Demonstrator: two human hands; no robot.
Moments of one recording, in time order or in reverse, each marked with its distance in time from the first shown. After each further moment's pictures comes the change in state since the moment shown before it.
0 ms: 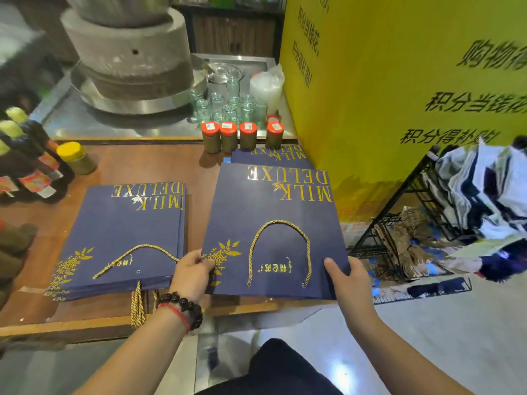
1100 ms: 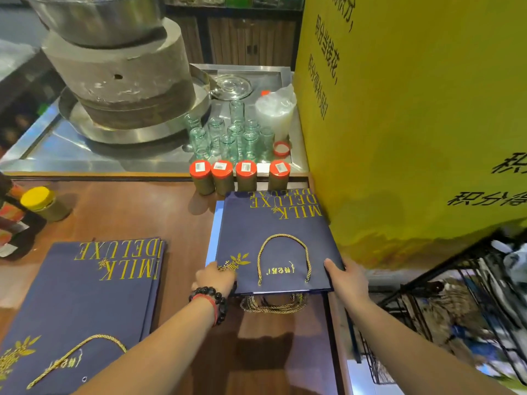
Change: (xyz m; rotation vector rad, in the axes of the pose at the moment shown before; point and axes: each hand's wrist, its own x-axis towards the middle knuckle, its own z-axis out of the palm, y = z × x) left_hand 0.228 0.069 0.127 0.510 0.147 -0.303; right_hand 0.306 -0.036 0.065 -0.331 -0.111 0.067
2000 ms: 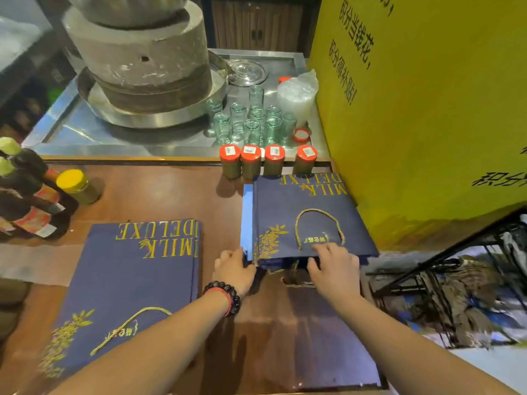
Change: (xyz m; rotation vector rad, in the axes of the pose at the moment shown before) left_hand -0.007 -0.047 -0.058 0.394 -0.072 0.425; right_hand -0.101 -0.050 0.079 -0.728 0.171 -0.543
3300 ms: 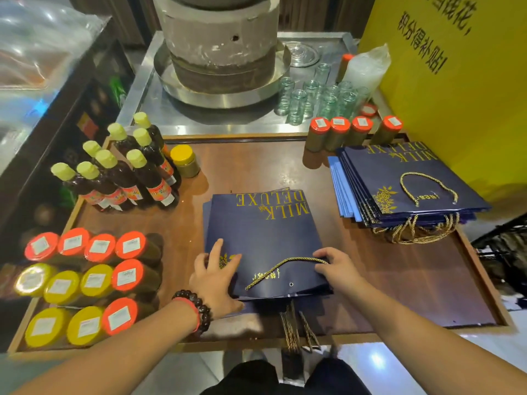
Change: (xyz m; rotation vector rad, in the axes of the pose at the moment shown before) left_hand -0.085 -0.327 -0.194 0.512 -0.124 0.249; right_hand -0.120 -0.285 0.077 0.824 -0.468 0.427
